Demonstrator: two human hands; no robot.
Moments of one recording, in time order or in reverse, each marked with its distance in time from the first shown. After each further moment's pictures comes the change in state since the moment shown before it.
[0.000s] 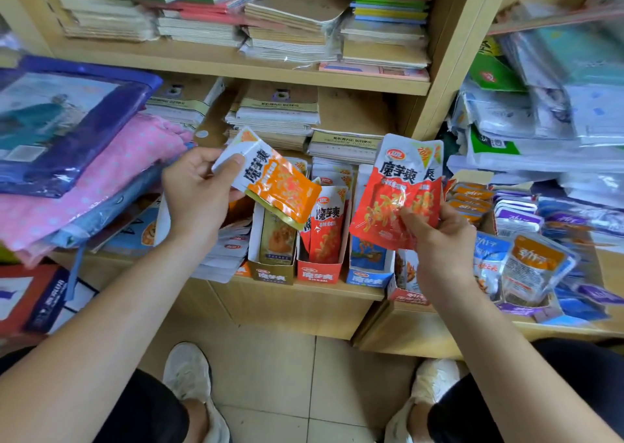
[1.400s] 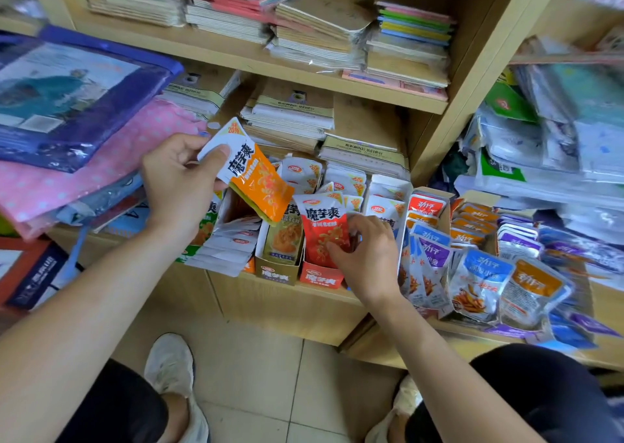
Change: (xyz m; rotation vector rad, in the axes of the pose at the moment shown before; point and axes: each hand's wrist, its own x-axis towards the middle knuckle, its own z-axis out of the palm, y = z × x) left_hand 0.012 -0.003 -0.035 0.026 0.108 0.065; right_hand -0.021 0.041 0.063 -0.877 -0.224 -0.576
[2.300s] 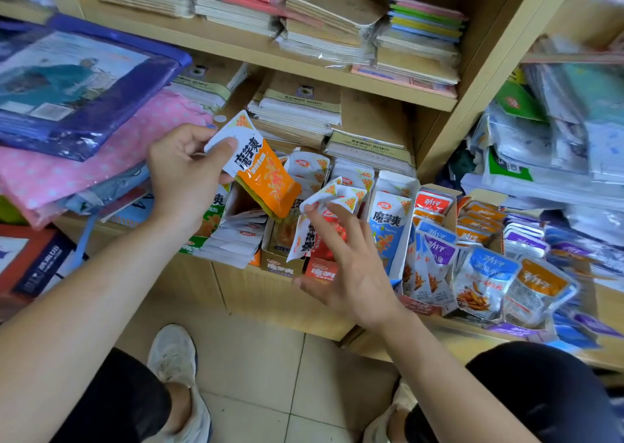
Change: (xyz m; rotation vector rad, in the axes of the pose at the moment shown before) left_hand -0.001 0.003 -0.006 0.002 -0.025 -0.005; right_hand -0.023 -0.021 -0.009 -0.081 -0.330 -0.361
